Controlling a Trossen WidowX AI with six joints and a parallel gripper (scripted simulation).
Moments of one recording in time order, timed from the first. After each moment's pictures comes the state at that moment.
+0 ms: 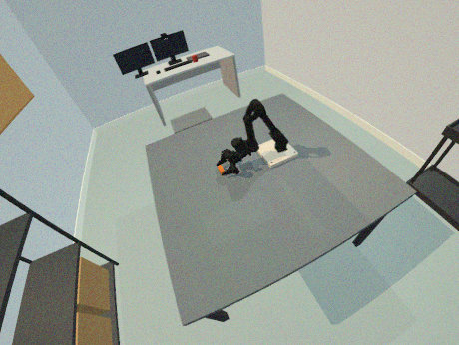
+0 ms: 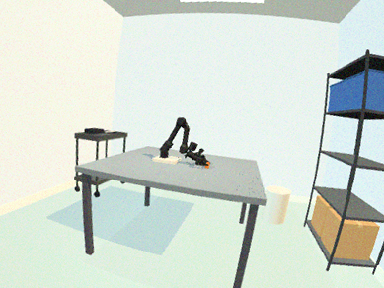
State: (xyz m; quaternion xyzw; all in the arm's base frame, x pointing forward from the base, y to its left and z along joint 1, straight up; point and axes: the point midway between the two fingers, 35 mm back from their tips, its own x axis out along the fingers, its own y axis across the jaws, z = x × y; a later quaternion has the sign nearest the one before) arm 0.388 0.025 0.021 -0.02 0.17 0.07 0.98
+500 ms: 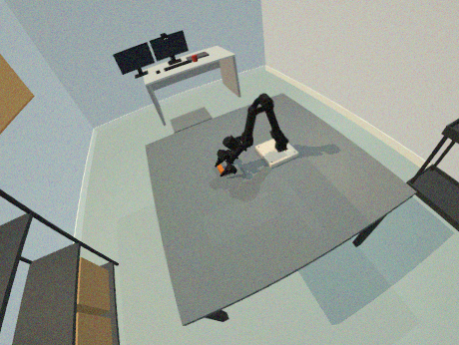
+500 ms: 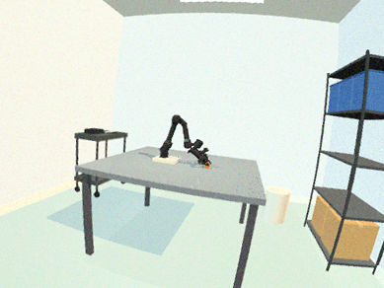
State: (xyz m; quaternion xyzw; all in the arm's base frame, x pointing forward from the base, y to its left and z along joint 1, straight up) arm 0.401 0.028 0.026 -0.01 0.28 0.07 0.96
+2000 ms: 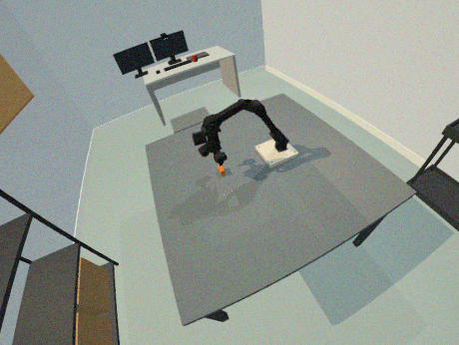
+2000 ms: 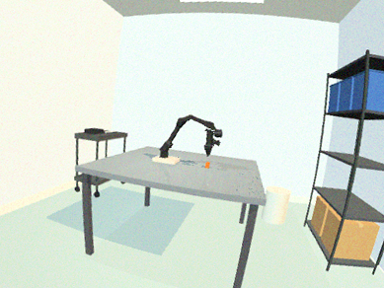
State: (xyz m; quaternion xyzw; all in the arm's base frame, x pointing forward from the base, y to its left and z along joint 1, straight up) arm 0.405 0.027 0.121 -0.05 0.68 0.06 0.73
